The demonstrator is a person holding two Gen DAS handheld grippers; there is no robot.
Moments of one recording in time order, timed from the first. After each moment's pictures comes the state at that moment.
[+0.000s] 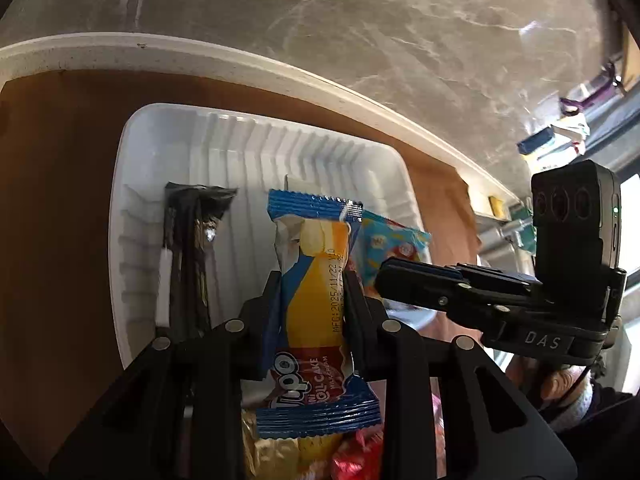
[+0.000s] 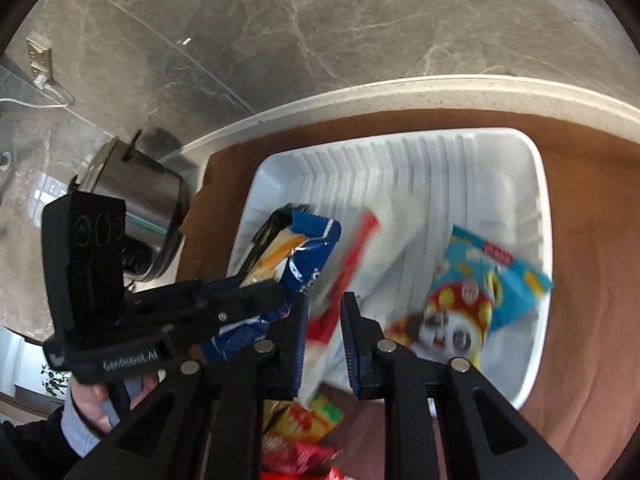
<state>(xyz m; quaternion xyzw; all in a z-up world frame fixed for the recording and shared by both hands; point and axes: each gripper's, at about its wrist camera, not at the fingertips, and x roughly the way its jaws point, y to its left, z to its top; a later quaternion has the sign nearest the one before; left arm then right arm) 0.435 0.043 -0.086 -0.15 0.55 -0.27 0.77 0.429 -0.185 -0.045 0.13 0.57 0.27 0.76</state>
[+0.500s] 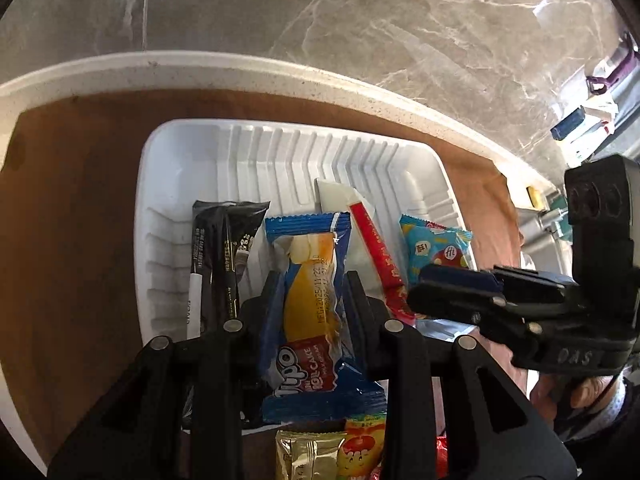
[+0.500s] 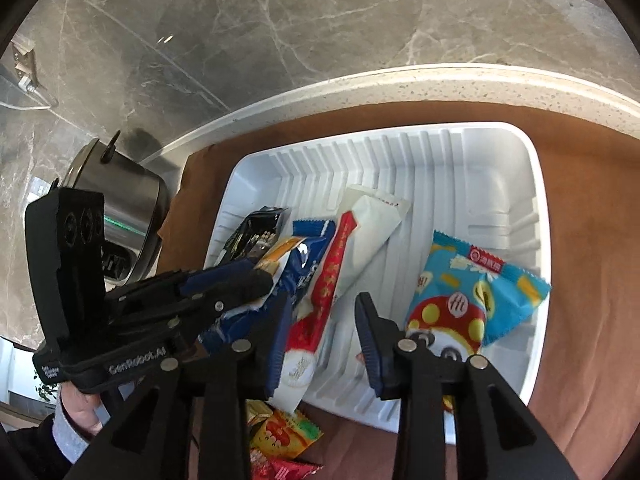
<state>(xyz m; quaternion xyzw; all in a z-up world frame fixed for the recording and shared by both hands) 0.434 0.037 -0.091 -0.08 0.54 -0.24 0.80 0.423 -0.189 -0.054 0.13 0.57 0.26 0.77</state>
